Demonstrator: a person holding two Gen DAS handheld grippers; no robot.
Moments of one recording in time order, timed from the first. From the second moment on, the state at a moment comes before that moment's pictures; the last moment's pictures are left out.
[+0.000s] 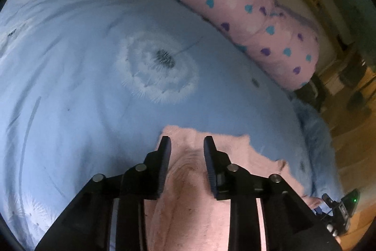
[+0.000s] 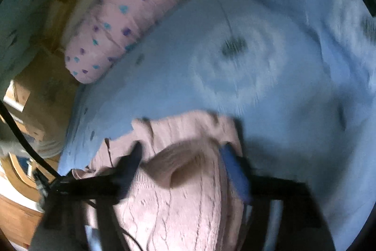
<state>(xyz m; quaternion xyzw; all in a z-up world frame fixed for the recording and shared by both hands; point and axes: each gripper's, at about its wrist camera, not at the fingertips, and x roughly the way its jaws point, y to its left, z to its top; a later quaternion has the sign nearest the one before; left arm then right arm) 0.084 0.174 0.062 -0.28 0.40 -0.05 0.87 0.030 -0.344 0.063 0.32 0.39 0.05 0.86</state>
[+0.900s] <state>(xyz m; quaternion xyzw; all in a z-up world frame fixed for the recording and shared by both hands) 0.015 0.153 0.061 -0.26 0.44 -0.06 0.86 -0.050 -0.287 0.123 0.20 0.35 0.01 0.91</state>
